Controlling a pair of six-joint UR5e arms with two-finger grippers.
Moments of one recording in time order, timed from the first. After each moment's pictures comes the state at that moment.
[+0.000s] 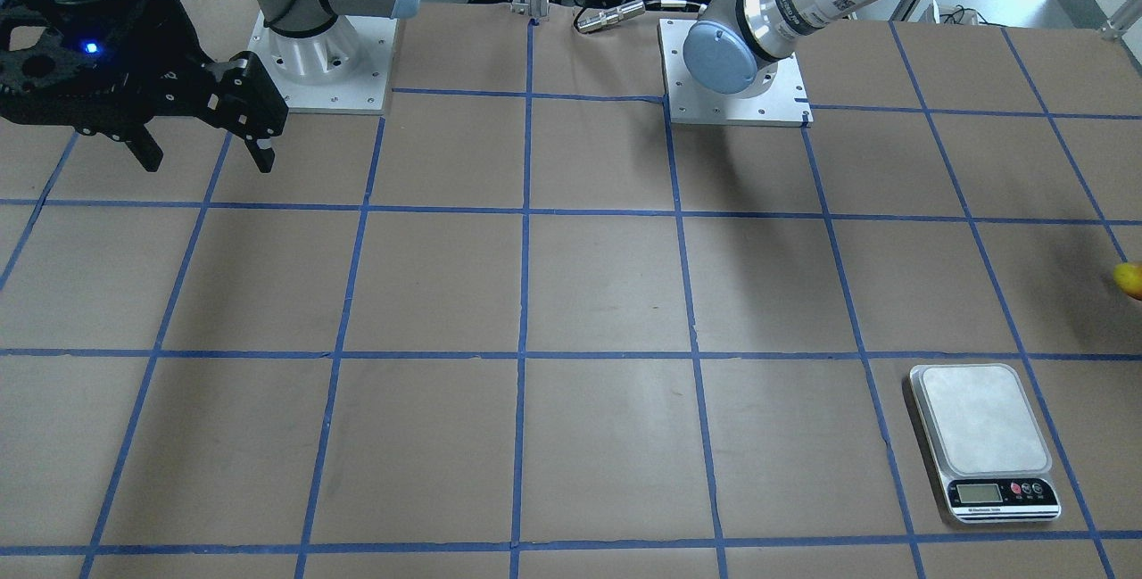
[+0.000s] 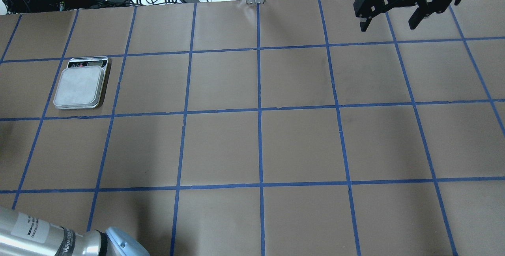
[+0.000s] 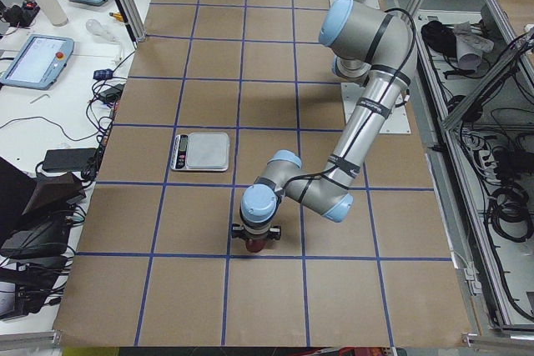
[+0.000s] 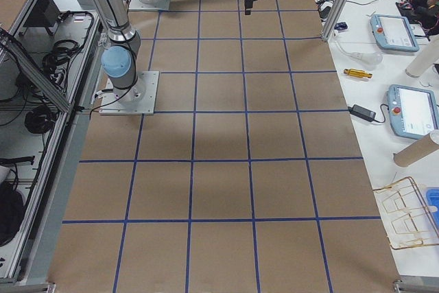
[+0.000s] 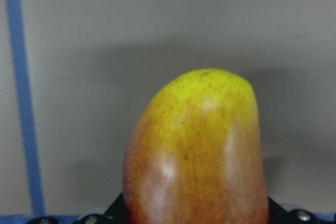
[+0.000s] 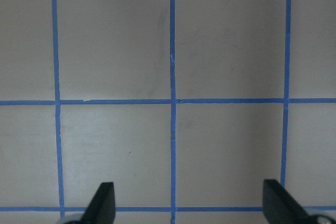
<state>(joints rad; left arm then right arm) -0.56 -2.18 -1.45 -1.02 1.56 2.62 1.54 -1.53 1.41 -1.53 -1.56 -0.04</state>
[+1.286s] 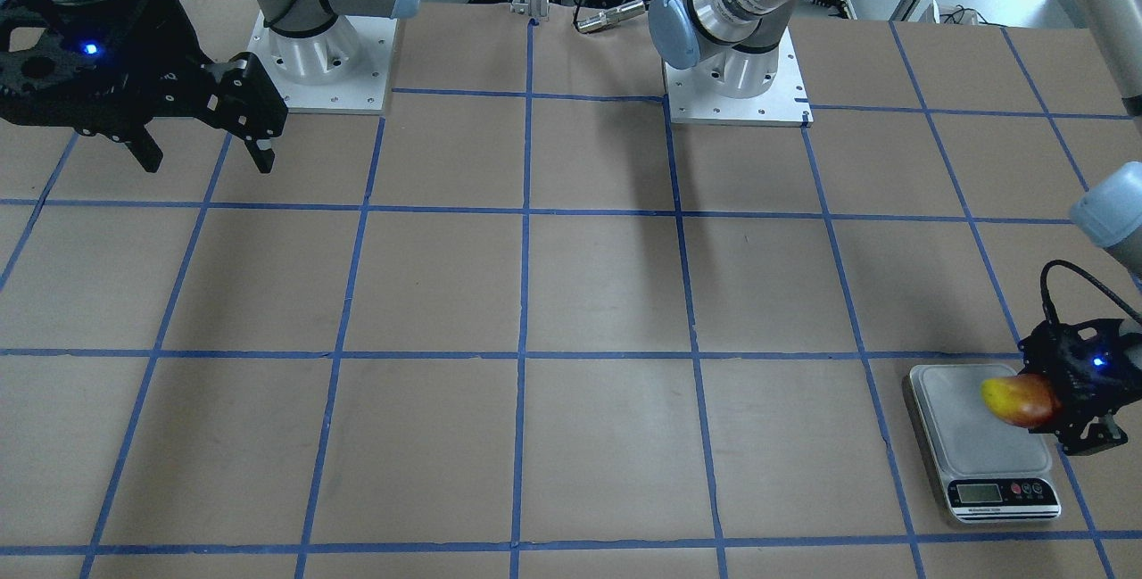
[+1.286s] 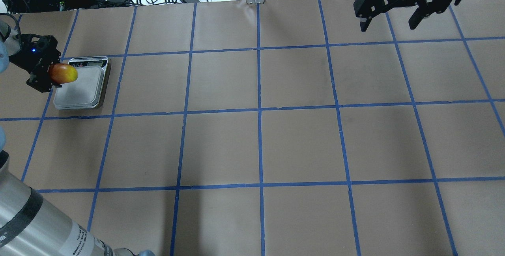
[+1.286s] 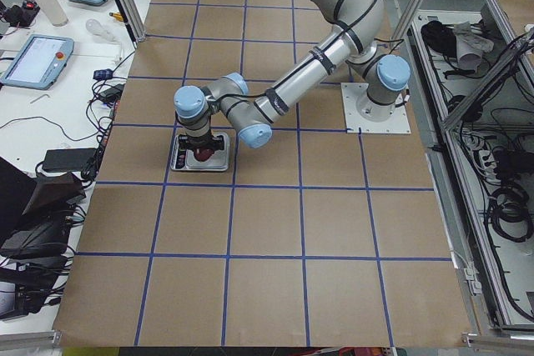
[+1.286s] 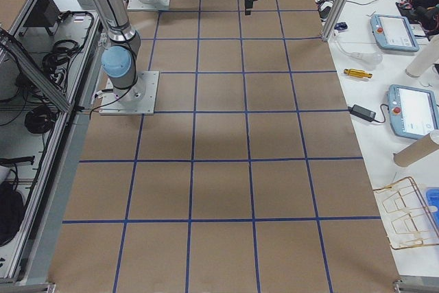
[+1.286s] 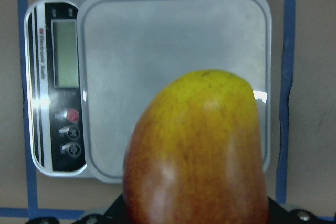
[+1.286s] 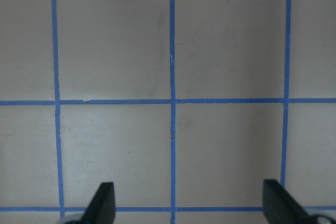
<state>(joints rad) -0.99 -2.16 -1.45 -1.11 1.50 2.14 1.54 -1.53 1.41 -1.53 -1.56 -0.04</state>
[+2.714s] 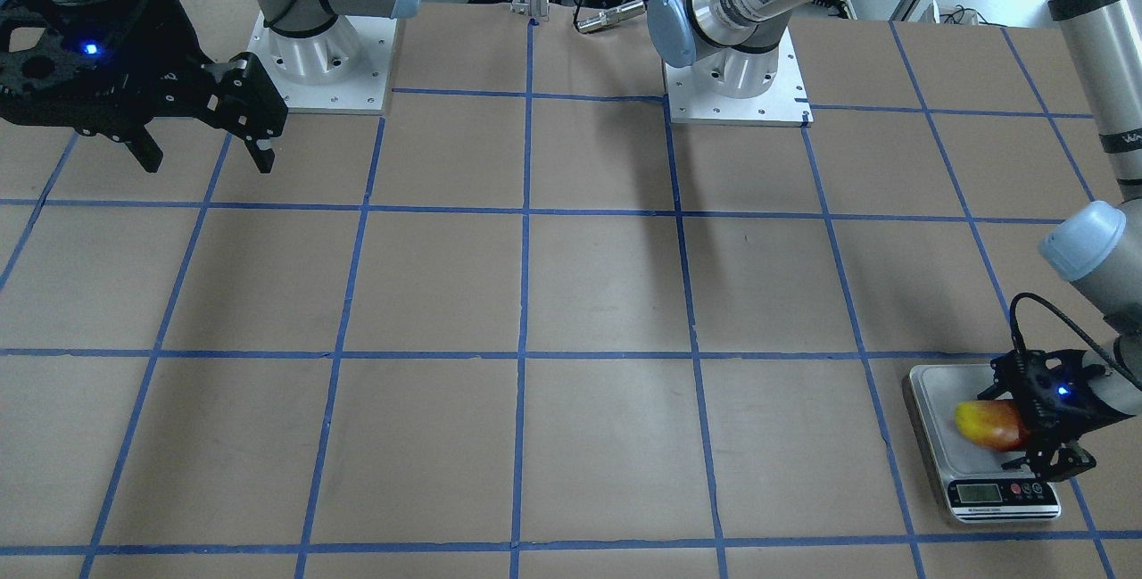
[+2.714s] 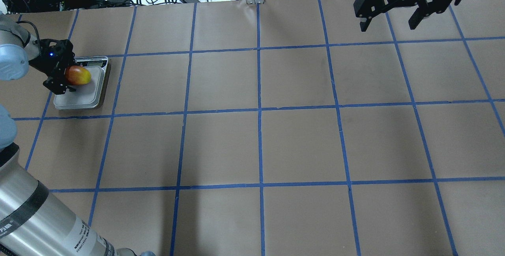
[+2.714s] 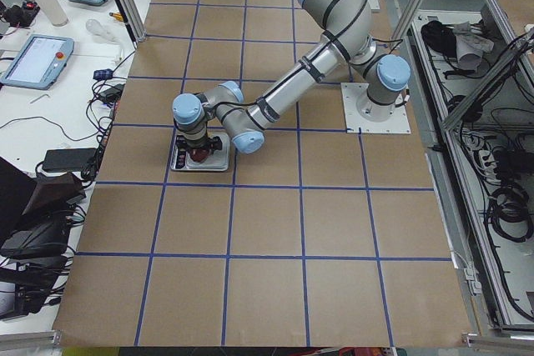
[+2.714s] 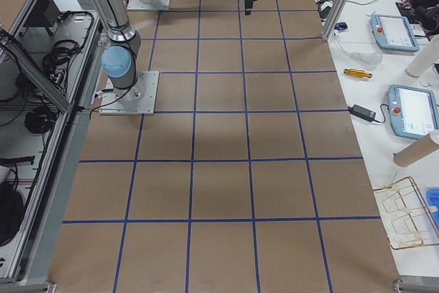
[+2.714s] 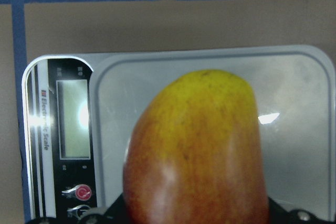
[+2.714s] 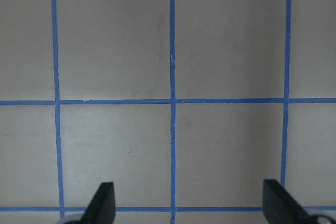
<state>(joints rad) -1.01 -2.22 -1.45 -1.05 1.46 2.13 1.54 -1.52 1.41 -1.53 -1.56 -0.04</state>
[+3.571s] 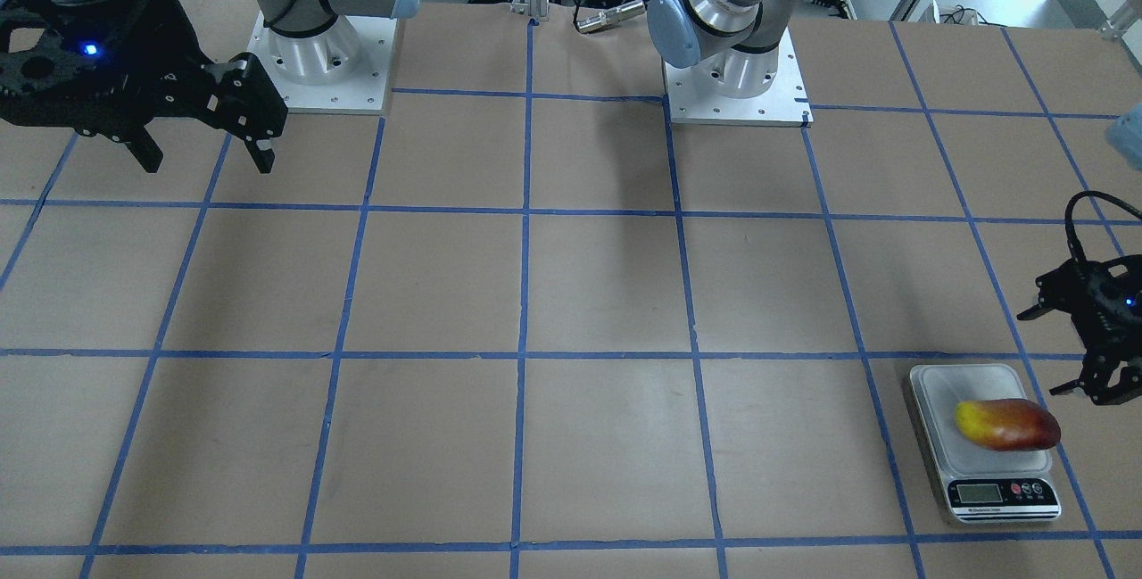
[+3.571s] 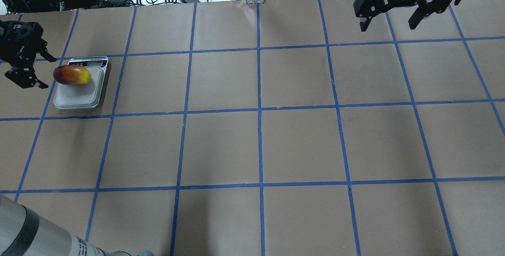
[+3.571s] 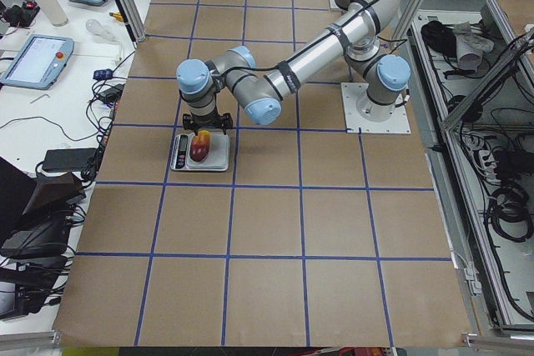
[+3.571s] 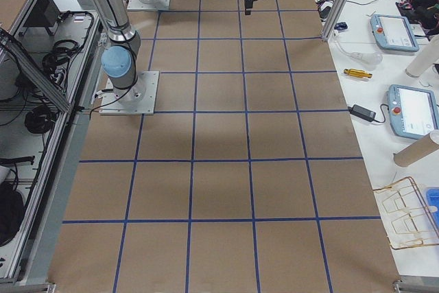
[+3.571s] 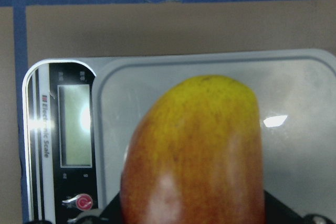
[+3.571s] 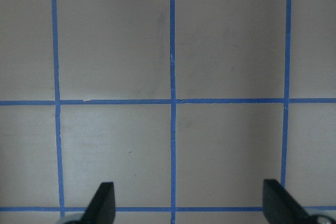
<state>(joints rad) -0.99 -1.97 -1.45 -1.36 1.51 2.09 1.54 -1.53 1.41 -1.53 -1.56 -0.04</state>
